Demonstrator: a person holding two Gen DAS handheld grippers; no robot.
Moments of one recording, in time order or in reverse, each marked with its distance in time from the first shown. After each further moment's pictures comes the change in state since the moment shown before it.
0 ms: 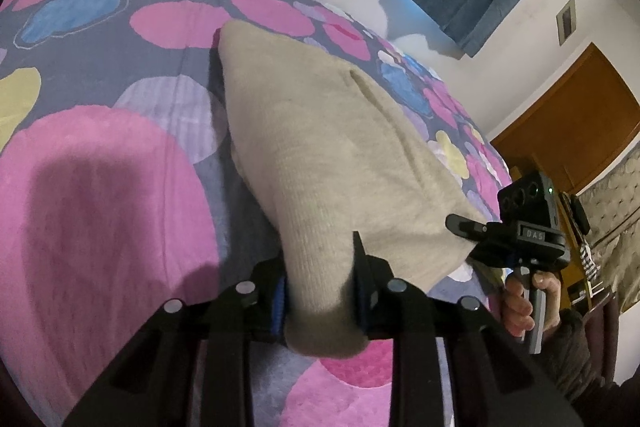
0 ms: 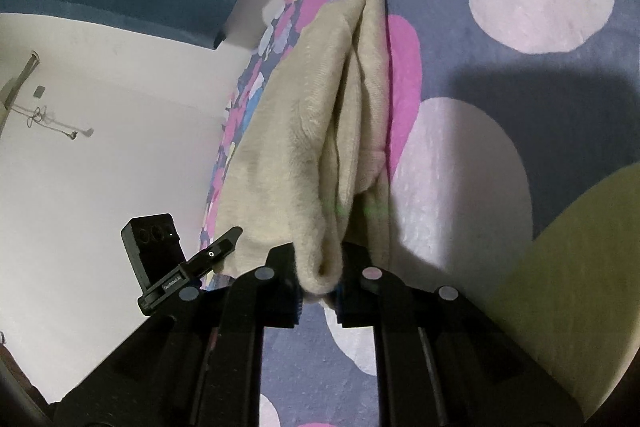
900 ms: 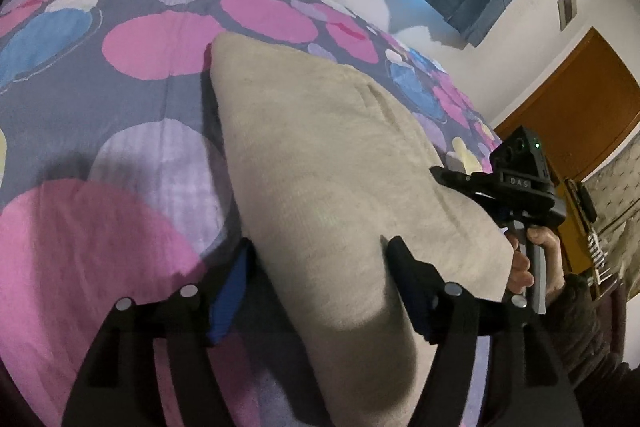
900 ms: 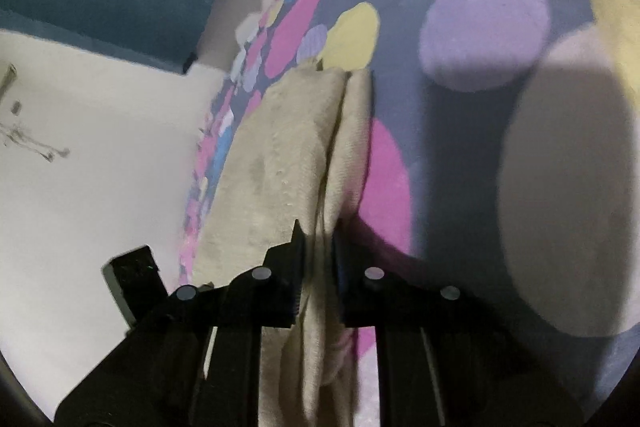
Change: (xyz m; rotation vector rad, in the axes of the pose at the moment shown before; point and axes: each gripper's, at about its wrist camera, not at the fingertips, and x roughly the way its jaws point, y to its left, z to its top) left arm 0.028 0.011 0.041 0.053 0.035 0.018; right arm 0.019 -0.012 0.070 0.027 -0.027 -0.054
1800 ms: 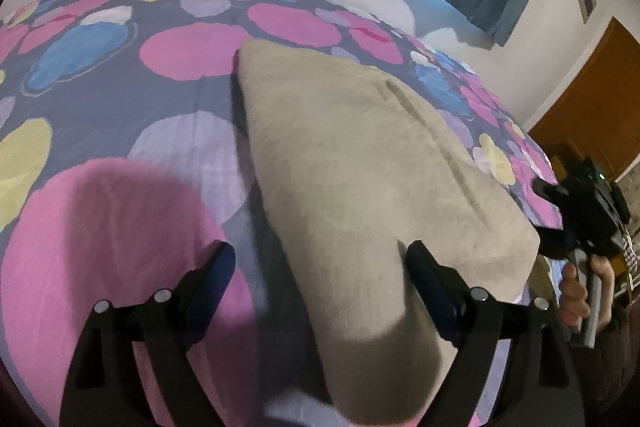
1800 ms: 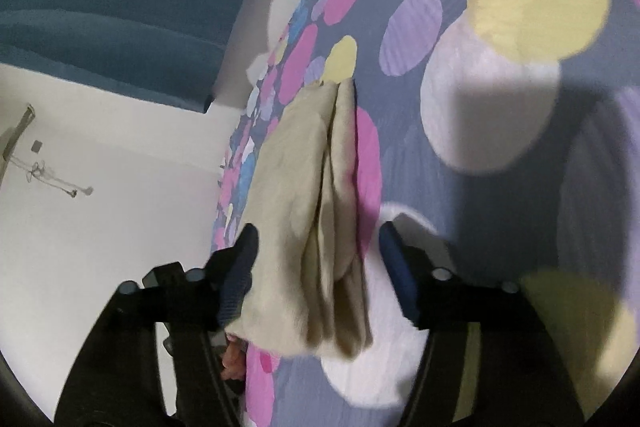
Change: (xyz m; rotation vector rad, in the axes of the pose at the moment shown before) left arm -0.014 -0.012 -0.021 -0.007 -0.039 0.165; right arm -0.074 0.004 -0.063 0.067 -0.138 0.034
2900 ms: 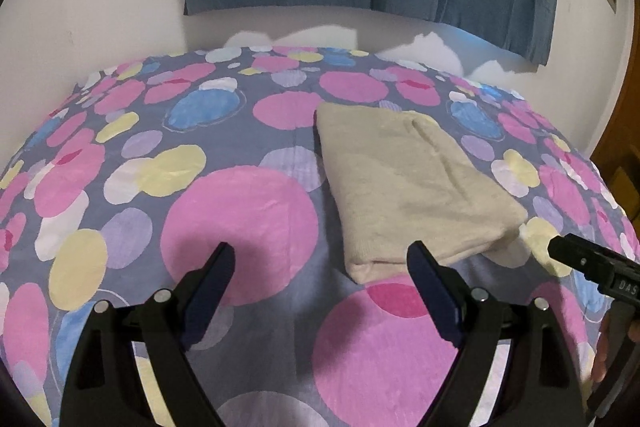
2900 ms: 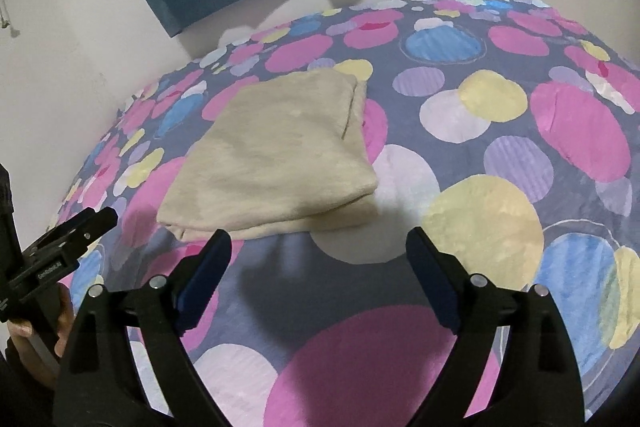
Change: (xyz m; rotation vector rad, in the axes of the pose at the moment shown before) left arm -0.121 -0.060 -0.056 0.035 -0.205 0.364; right arm -0.024 0.121 -0.129 -0.498 -0.132 -0.548
